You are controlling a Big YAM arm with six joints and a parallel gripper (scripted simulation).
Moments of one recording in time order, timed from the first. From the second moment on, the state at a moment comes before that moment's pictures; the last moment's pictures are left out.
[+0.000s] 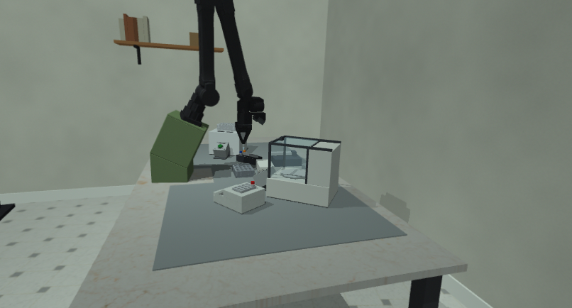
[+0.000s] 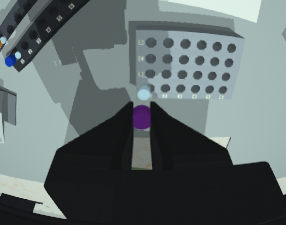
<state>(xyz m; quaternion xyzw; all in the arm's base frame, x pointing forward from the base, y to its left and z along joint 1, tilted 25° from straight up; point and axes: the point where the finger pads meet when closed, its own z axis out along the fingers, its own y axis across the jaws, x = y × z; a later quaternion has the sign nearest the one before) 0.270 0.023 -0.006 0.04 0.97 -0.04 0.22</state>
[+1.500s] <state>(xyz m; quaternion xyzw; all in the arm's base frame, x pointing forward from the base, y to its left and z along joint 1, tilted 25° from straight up) 0.215 -0.172 -0.005 0.27 0.94 0.01 0.23</state>
